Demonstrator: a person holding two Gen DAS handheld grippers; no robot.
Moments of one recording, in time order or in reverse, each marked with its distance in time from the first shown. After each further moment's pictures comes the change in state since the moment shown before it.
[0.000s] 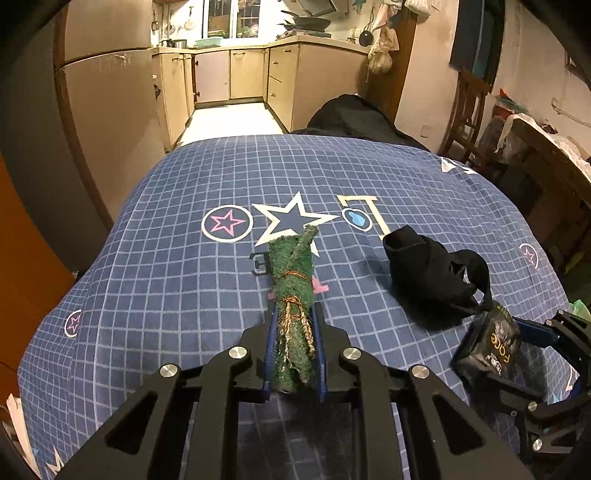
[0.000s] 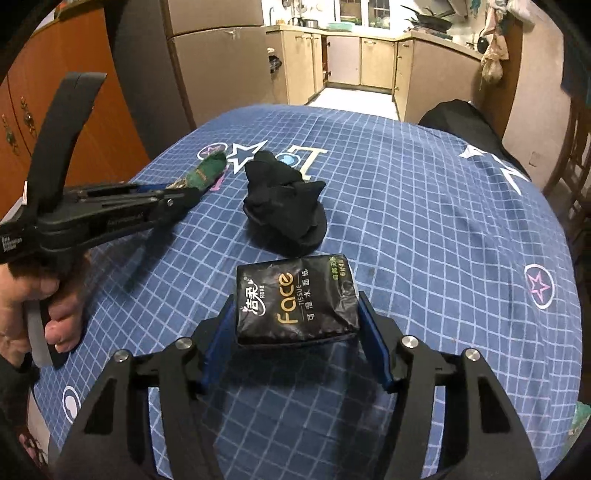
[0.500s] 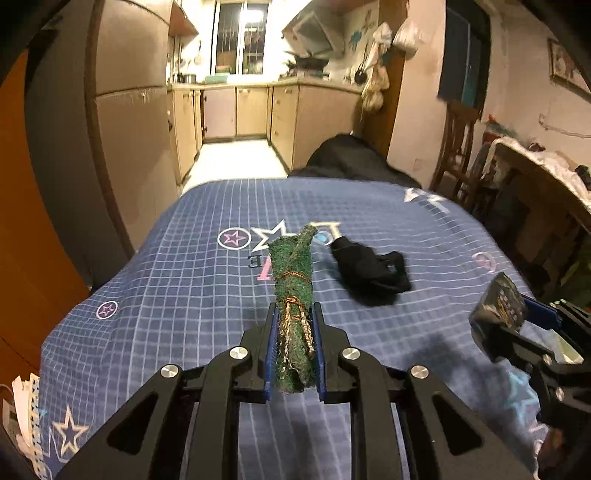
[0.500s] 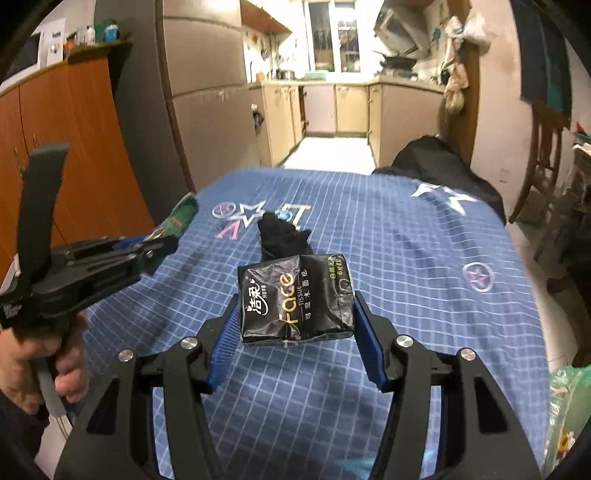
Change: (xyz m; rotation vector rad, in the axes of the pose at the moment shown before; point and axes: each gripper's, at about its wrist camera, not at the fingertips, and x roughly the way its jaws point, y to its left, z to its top) left arm -0.105 -0.028 -0.045 -0.002 -0.174 0.006; right arm -0.097 0.009 -0.032 0.076 -0.224 -0.054
